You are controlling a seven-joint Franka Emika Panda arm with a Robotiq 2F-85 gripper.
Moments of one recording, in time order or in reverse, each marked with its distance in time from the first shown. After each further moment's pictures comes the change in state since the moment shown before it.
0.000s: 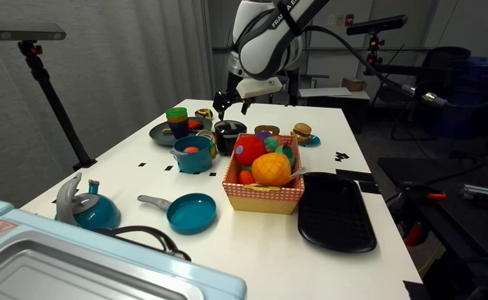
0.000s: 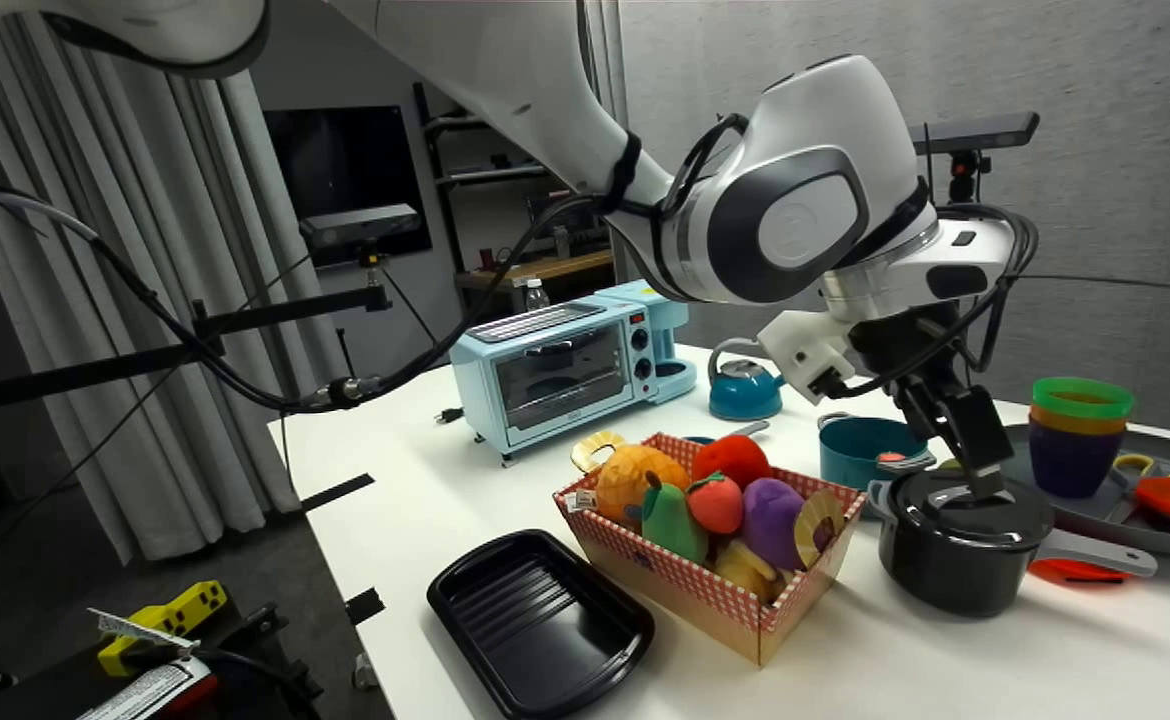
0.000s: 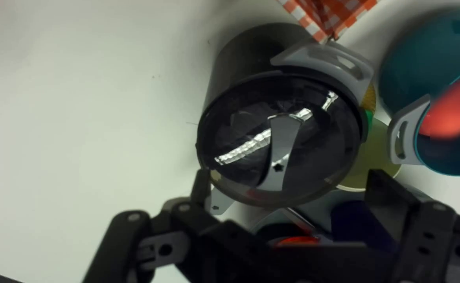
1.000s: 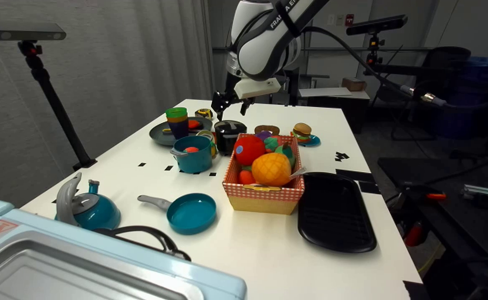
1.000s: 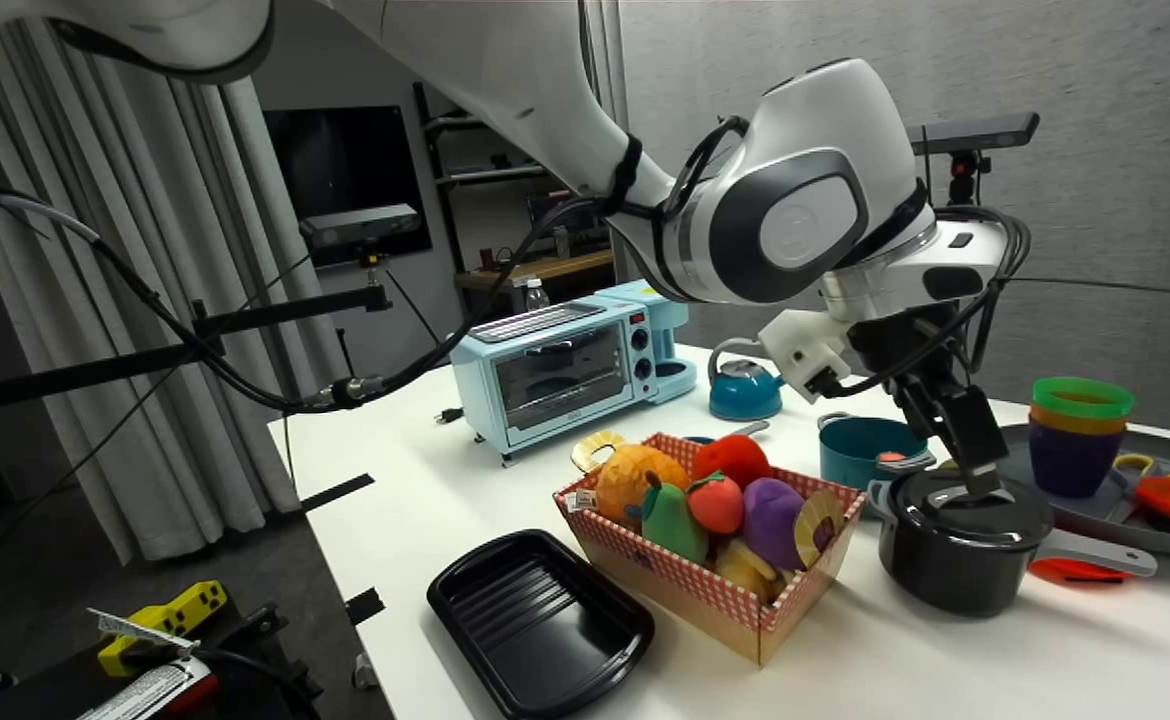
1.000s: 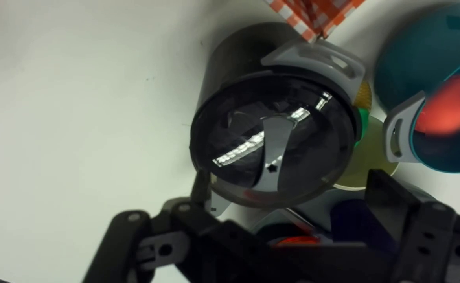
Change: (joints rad) arm 0.004 0.009 0.000 0.013 0.000 -0.006 0.027
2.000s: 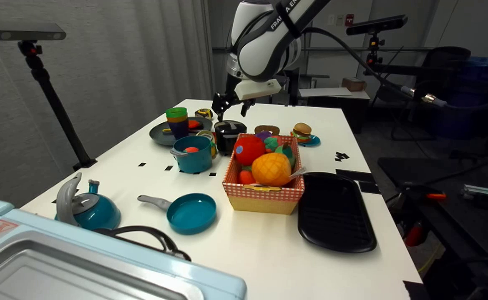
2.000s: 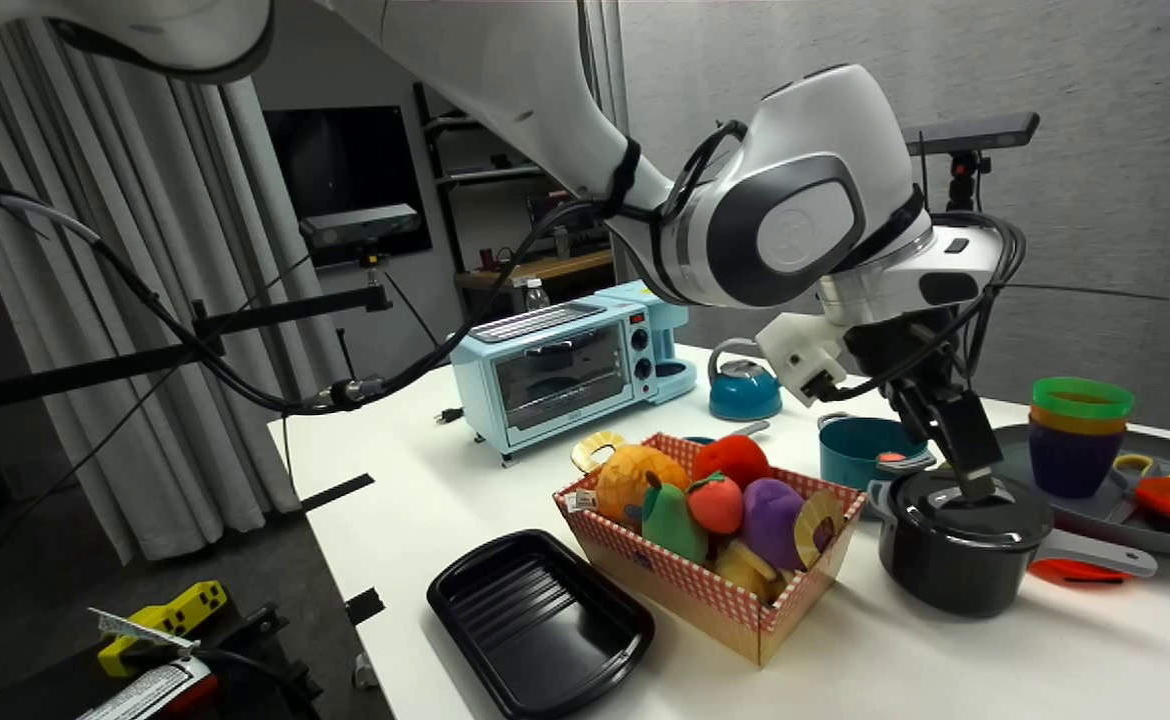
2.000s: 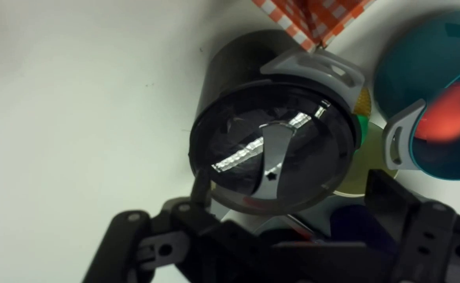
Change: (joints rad) arm 0.000 0.000 0.004 -0.006 0.000 0.000 -0.001
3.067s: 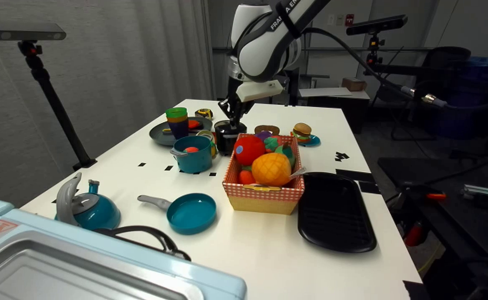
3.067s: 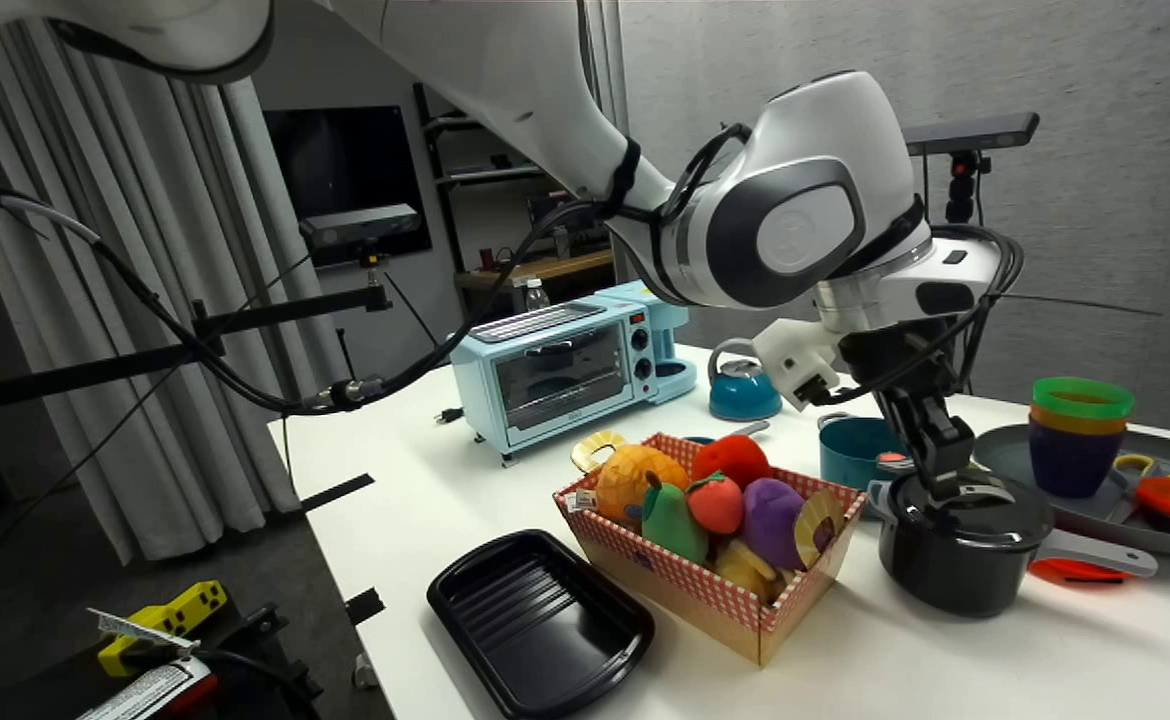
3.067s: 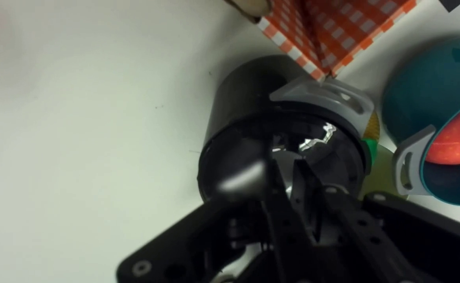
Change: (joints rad) arm -0.004 0.003 0.004 0.001 0.001 -0.053 -0.001
